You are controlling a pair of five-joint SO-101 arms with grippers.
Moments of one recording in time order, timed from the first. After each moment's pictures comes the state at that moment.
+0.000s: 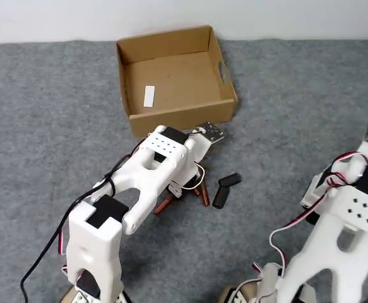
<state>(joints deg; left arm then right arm) 24.6 26.2 4.9 78.1 -5.4 27.4 -35.0 22.9 100.4 -2.0</state>
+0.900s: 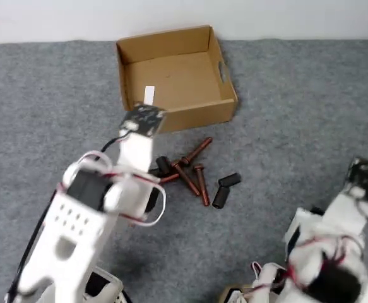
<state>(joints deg) 23.7 -40.0 27.6 94.8 17.5 24.7 -77.8 37.4 100.4 3.3</state>
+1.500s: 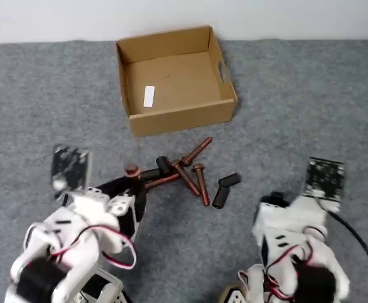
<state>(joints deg) 23.7 -80.5 47.0 78.7 27.6 -0.8 -86.5 52.9 87.5 -8.7</state>
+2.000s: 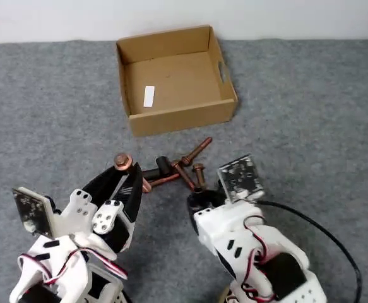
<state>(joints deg) 23.6 -98.8 58.9 61.8 27.8 -36.7 -86.2 65.0 66.5 -10.4</state>
